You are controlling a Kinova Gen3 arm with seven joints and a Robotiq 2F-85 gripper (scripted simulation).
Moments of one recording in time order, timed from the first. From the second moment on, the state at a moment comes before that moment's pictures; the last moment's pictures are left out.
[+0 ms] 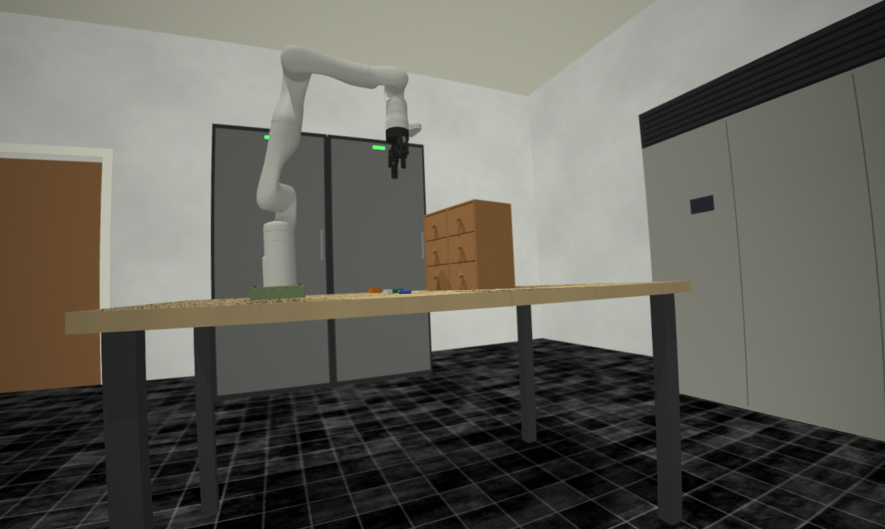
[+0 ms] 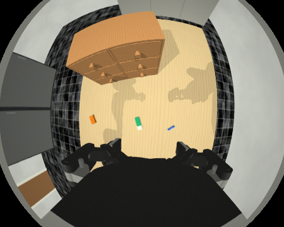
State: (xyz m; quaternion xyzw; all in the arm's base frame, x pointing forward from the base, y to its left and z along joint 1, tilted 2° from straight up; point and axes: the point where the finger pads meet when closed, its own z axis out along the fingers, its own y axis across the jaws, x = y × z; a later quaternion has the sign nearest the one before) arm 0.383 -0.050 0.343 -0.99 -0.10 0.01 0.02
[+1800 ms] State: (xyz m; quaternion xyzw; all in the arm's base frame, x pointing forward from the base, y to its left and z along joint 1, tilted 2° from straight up) arm 0.393 -0.047 0.319 -0.98 0.22 0.02 0.02
